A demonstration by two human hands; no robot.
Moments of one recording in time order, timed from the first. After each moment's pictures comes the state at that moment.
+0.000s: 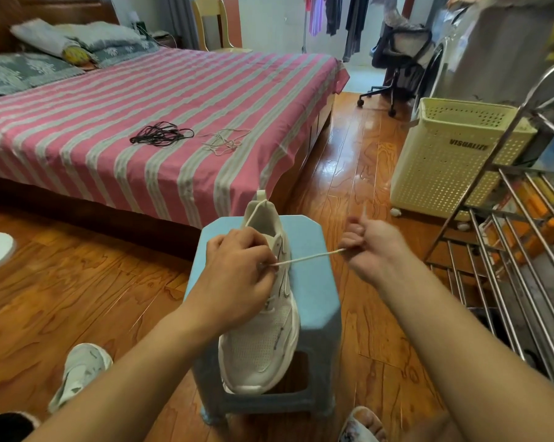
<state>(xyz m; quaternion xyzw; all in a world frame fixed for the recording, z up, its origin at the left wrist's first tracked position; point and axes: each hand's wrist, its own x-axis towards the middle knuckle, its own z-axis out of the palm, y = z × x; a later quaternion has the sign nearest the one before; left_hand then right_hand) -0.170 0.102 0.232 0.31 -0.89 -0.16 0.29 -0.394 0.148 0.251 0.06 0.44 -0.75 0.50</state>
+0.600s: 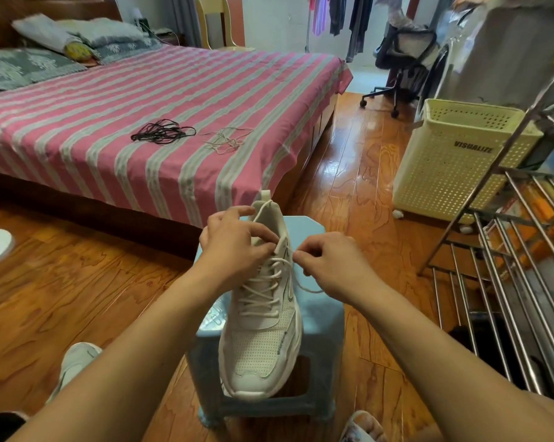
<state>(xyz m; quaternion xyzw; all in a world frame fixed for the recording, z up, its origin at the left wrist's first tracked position) -0.192 0.069 0.258 0.47 -0.83 -0.24 0.19 -0.353 0.156 0.238 -0.55 0.75 -0.31 0.19</state>
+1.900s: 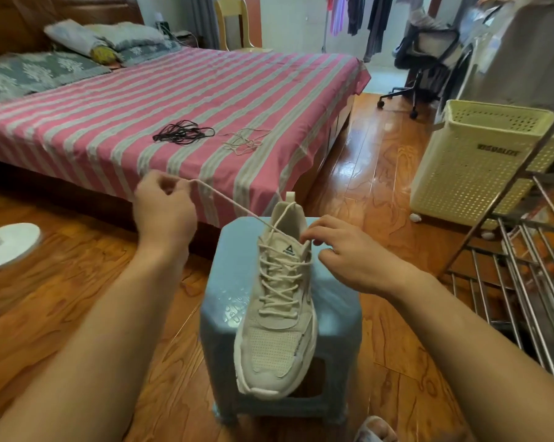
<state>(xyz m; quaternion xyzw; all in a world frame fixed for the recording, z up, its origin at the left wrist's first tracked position) -0.130 0.014 0.279 0.57 -0.54 -0.29 0.55 -0.364 0.147 0.259 -0.69 0.67 -0.21 0.19</state>
